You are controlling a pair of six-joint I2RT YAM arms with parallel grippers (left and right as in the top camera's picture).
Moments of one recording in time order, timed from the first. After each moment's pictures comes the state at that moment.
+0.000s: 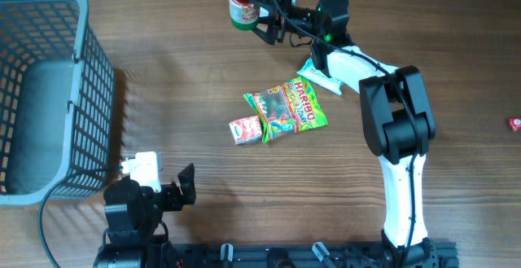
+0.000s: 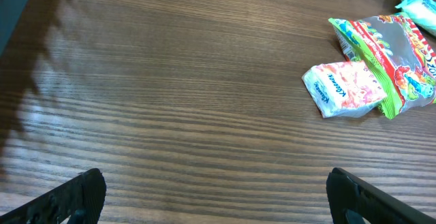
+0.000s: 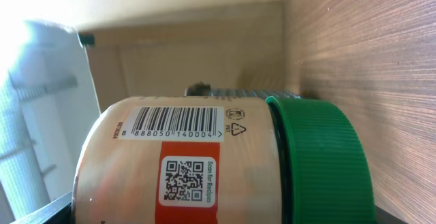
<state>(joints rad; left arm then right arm) 0.07 0.18 0.28 -0.79 0.17 -0.13 0.30 2.37 1.59 0.89 -1.01 1.76</state>
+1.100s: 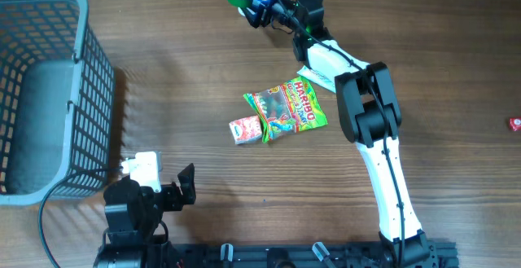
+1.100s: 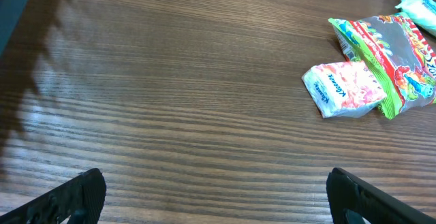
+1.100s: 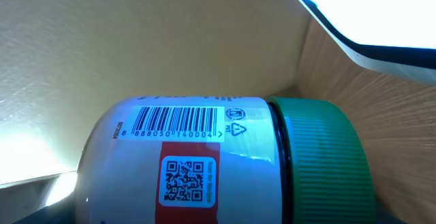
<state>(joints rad) 0.07 0.18 0.28 -0.79 0.17 -0.13 0.34 2.68 1.99 0.76 -0.63 2.06</state>
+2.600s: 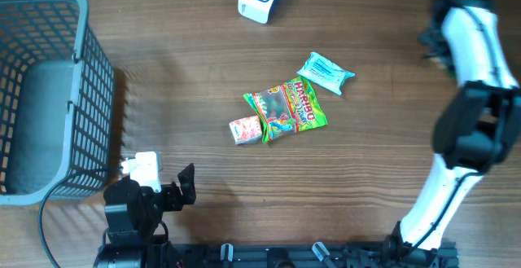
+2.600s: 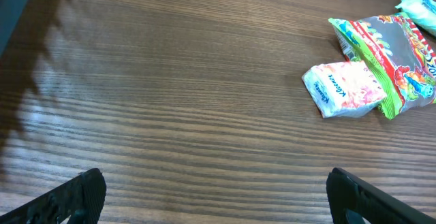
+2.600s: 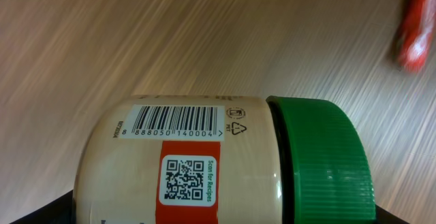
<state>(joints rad) 0.07 0.18 0.28 -0.79 0.17 -0.13 -0.22 2.22 1.93 -1.05 0.47 0.75</state>
